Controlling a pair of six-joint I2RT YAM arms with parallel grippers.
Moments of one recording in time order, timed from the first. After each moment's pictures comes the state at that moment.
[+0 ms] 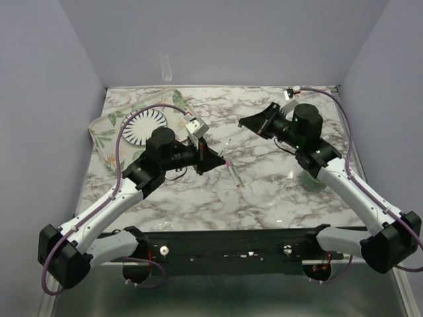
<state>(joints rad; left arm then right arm) -0.65 1.05 0.88 -0.03 0.56 -0.31 0.47 1.20 1.07 -0.06 -0.24 0.86</state>
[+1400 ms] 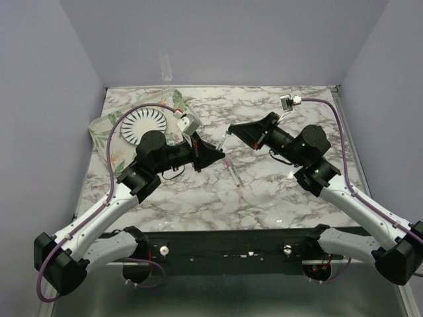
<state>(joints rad) -0.65 0.98 0.86 0.10 0.53 -0.40 0.66 1.06 0.91 0.34 -0.27 0.78</state>
